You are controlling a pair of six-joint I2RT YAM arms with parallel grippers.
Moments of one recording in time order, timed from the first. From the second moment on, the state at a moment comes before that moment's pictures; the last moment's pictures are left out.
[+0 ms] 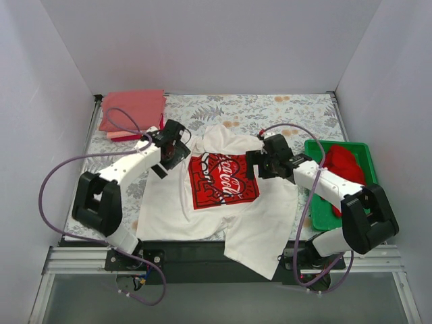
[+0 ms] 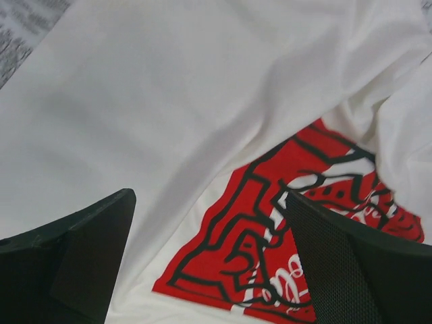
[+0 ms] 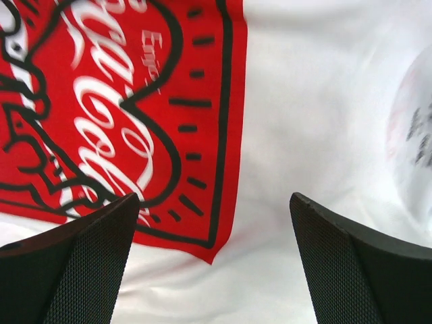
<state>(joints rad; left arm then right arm) -0.46 1.54 1.14 -0.80 -0.35 -1.19 0.52 1.41 0.82 -0.32 -0.06 0.33</state>
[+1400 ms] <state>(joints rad) -0.23 2.13 1.60 -0.64 -0.26 -0.95 0.19 1.99 1.37 -0.36 -0.05 0.22</state>
